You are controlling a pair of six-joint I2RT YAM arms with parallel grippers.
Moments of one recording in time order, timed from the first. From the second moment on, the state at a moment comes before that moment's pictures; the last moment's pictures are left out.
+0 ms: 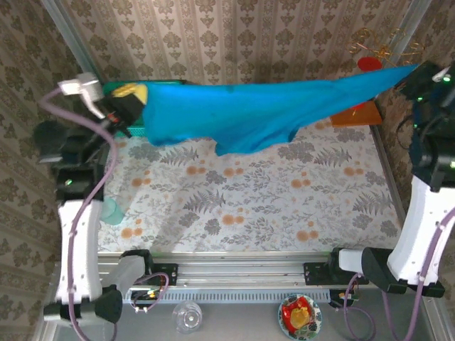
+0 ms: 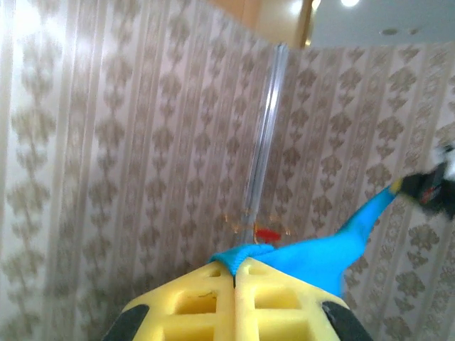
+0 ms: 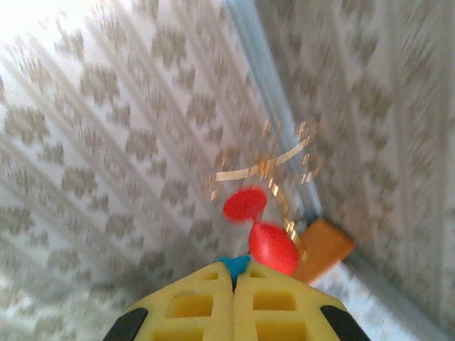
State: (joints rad) left arm -0.01 1.02 1.27 0.15 0.86 -0.60; right arm -0.18 1.29 2.27 -1.00 0.31 0.38
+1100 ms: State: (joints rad) left arm 0.01 1.15 1.40 0.01 0.96 -0.57; right arm -0.18 1.06 2.03 -0.87 0.35 0.39
